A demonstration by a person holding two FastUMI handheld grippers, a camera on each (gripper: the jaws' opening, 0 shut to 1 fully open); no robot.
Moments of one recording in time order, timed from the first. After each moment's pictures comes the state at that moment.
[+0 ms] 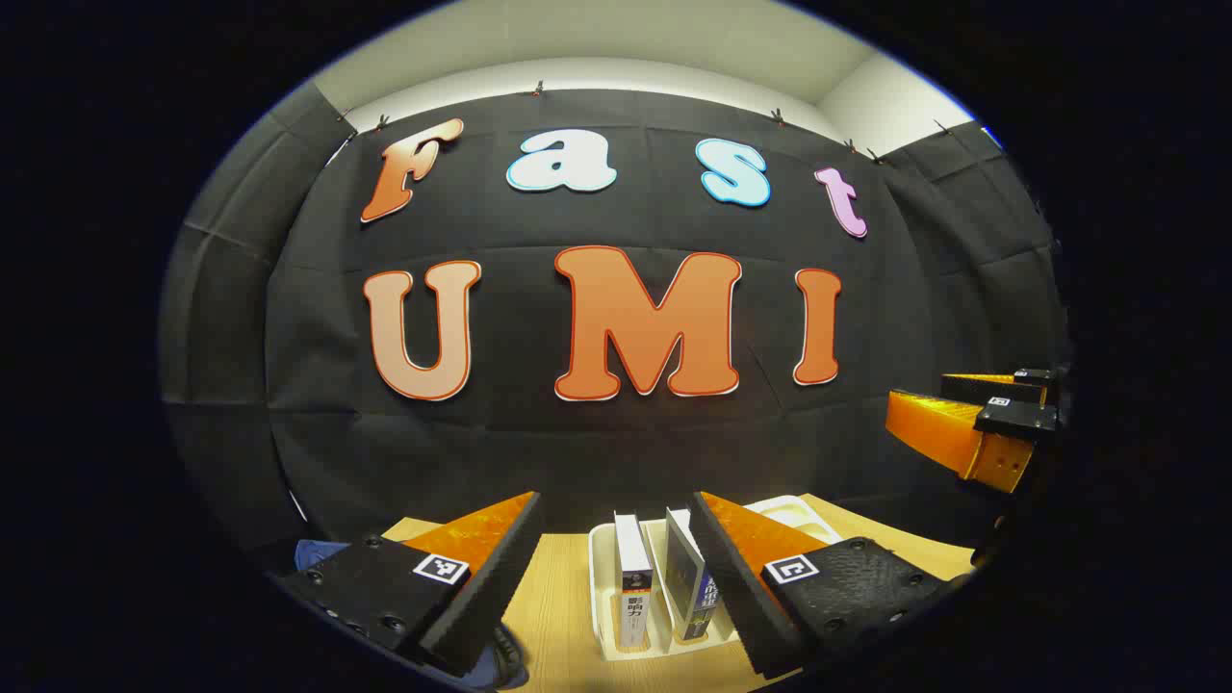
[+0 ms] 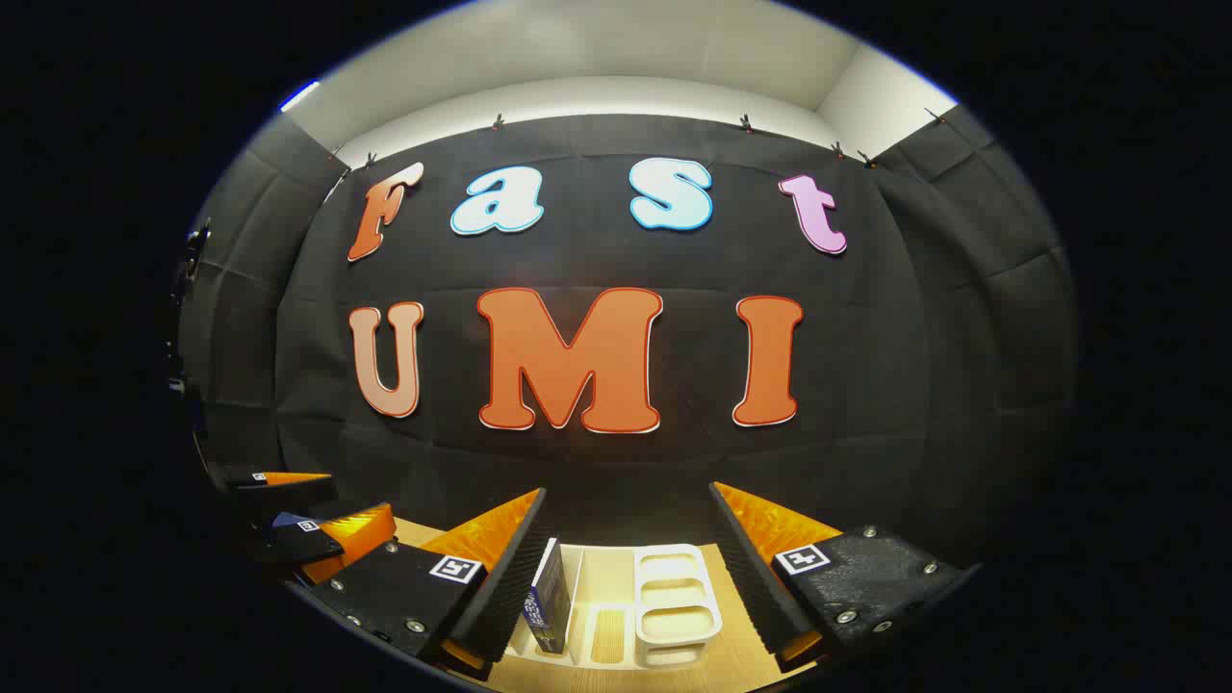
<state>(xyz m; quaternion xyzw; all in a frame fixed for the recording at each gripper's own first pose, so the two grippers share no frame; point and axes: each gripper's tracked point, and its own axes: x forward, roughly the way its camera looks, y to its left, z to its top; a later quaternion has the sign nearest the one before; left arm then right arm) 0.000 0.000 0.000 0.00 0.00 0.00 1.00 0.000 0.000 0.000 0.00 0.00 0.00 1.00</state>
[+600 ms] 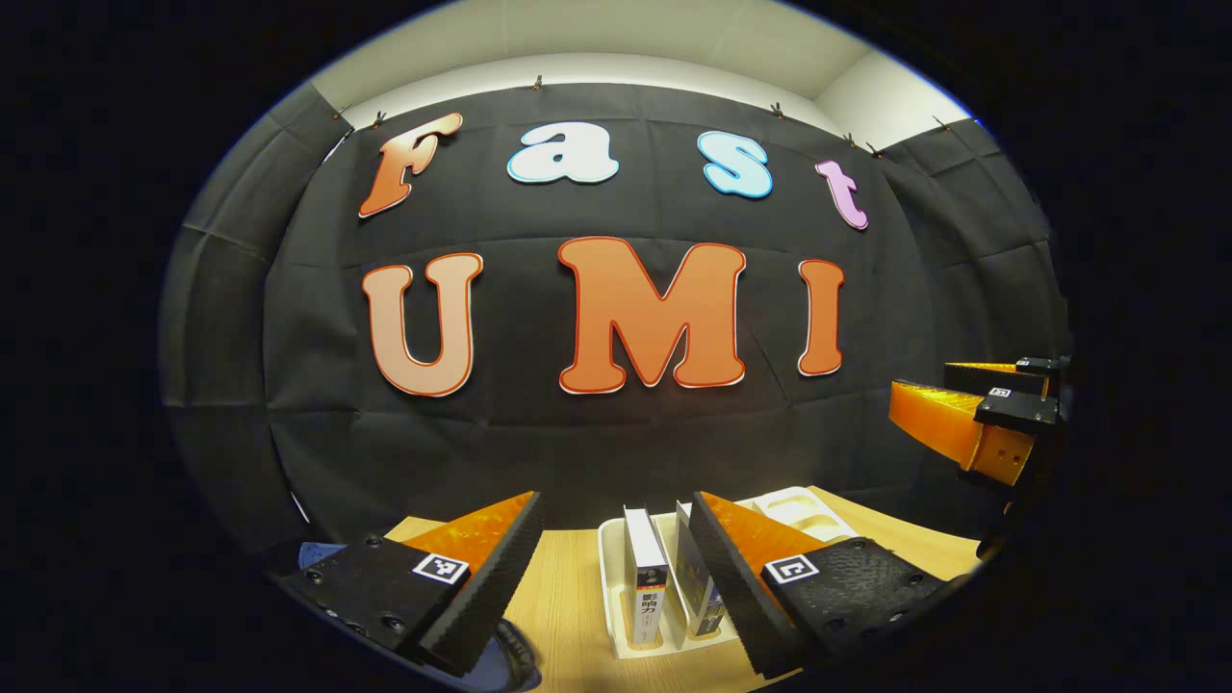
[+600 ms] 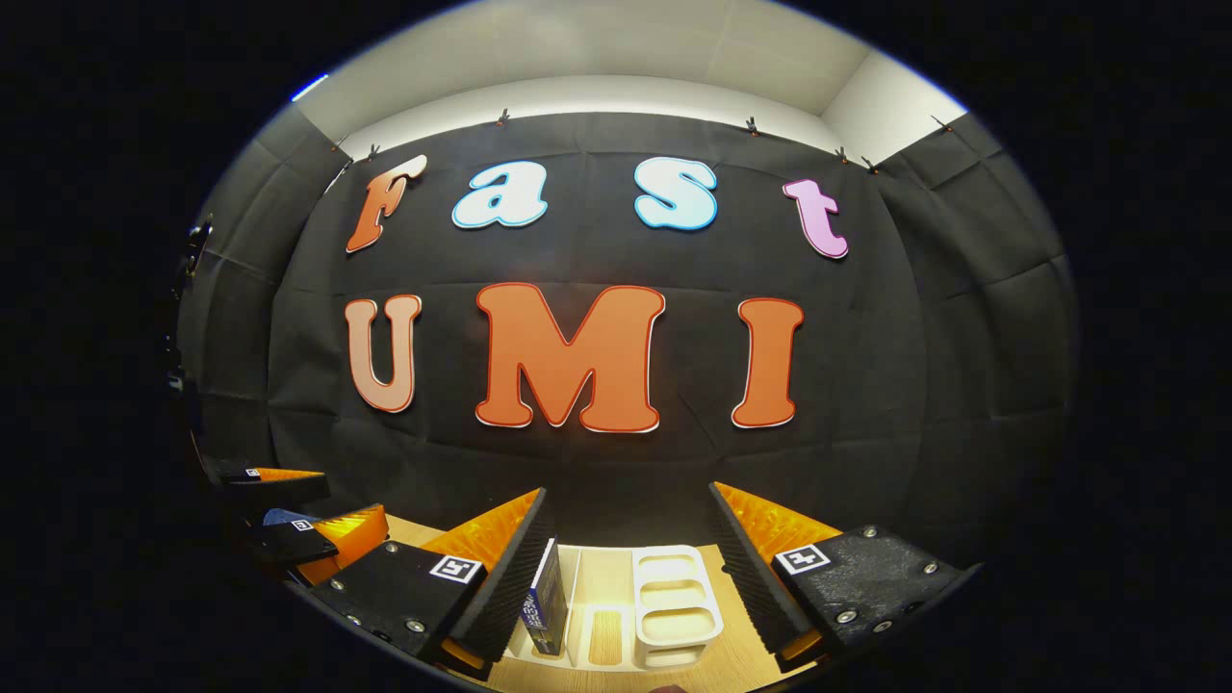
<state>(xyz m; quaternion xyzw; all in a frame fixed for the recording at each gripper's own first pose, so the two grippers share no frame) 0.005 0.012 -0.007 0.01 0.01 0.00 1.00 0.007 0.006 -0.001 -0.01 0.00 -0.02 1.00</state>
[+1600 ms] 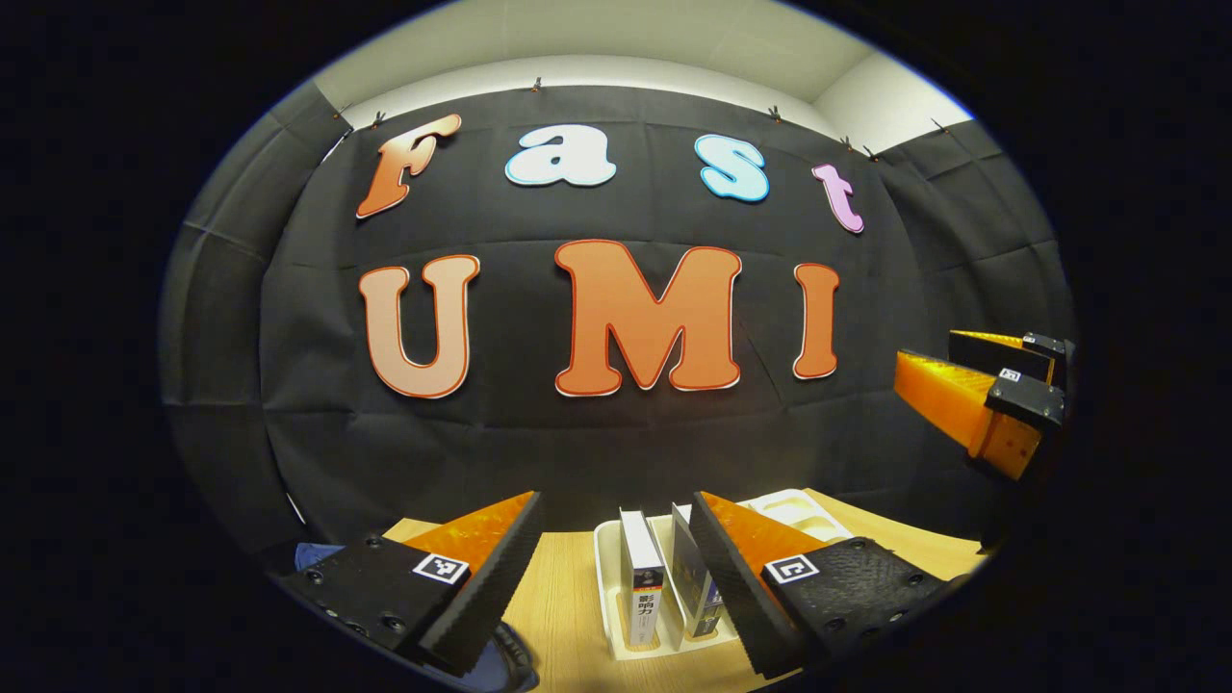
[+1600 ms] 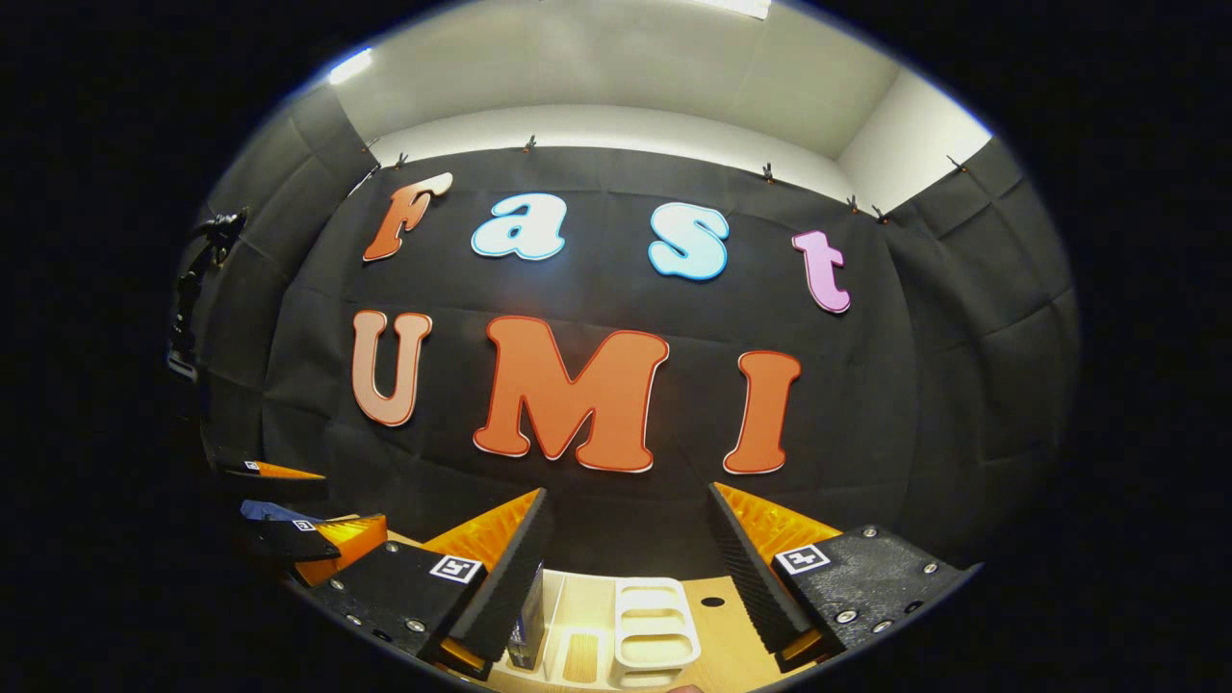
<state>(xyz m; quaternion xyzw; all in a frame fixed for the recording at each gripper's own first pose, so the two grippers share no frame) 0.004 0.009 -0.005 0.00 0.01 -0.01 1.00 -0.005 0.007 0.034 -0.05 -0.08 -0.02 0.99</state>
